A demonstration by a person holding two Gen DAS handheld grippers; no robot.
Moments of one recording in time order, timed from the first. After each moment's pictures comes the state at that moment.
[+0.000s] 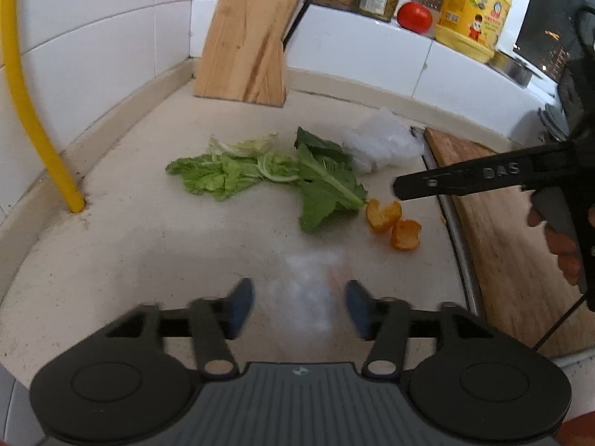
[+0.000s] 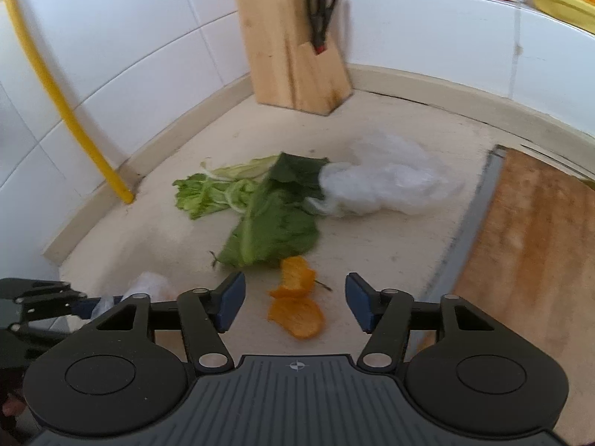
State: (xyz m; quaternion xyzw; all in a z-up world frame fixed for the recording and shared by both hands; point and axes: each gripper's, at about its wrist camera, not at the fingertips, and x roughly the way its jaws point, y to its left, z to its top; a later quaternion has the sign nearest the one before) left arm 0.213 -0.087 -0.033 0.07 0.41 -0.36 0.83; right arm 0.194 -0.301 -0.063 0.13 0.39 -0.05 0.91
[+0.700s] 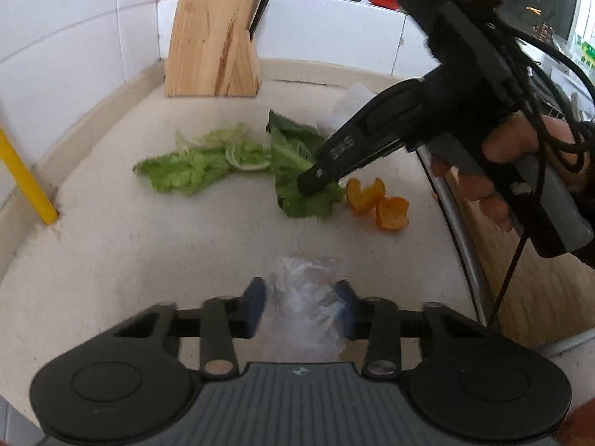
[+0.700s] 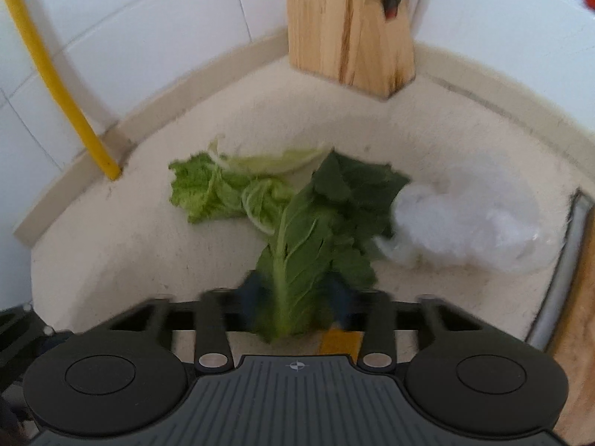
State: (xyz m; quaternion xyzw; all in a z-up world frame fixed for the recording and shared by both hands) left arm 0.198 -0.111 -0.049 0.10 0.40 -0.38 0.82; right arm 0.284 -0.279 -0.101 0.09 0.46 -0.02 0.88
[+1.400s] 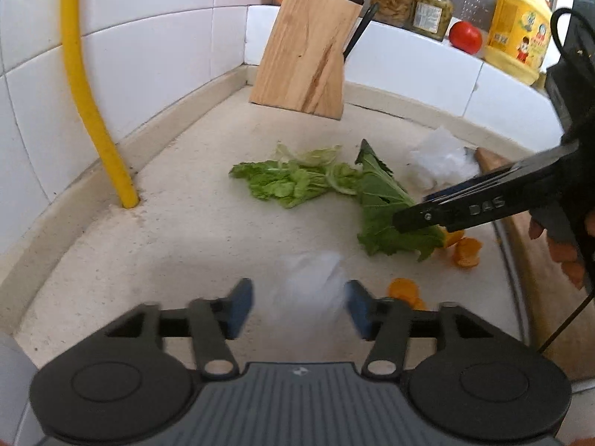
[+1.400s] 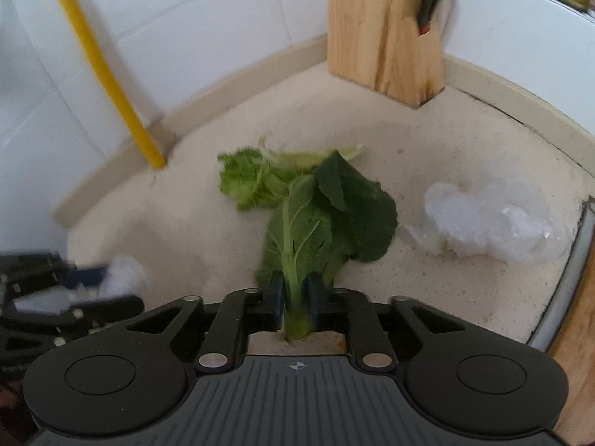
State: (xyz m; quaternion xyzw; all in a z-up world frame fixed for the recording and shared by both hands) left arm 0.229 -0.060 -0.040 0.06 0.39 -0.30 0.87; right arm 0.263 -0.262 -0.087 0.06 0.44 0.02 0.89
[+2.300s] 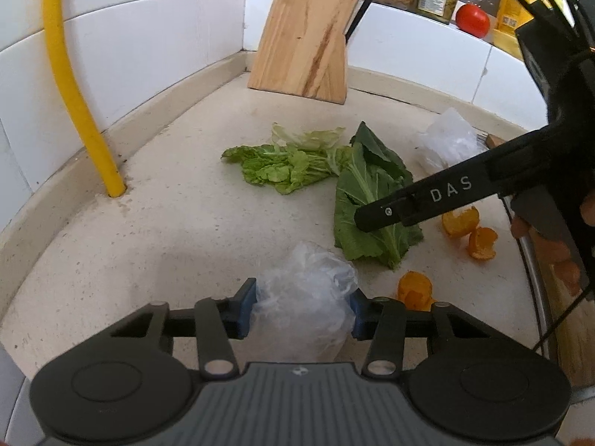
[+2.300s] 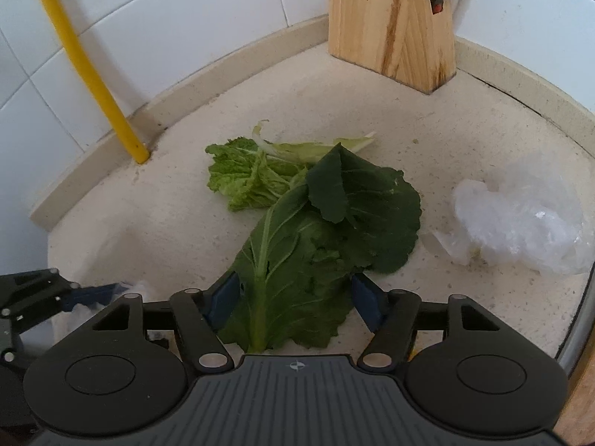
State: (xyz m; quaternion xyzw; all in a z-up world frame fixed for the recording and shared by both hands) left arm 0.234 -0.076 -0.061 0.07 0.40 -0.29 0.87; right arm 0.291 -0.253 -0.106 0.08 0.46 0.02 0.88
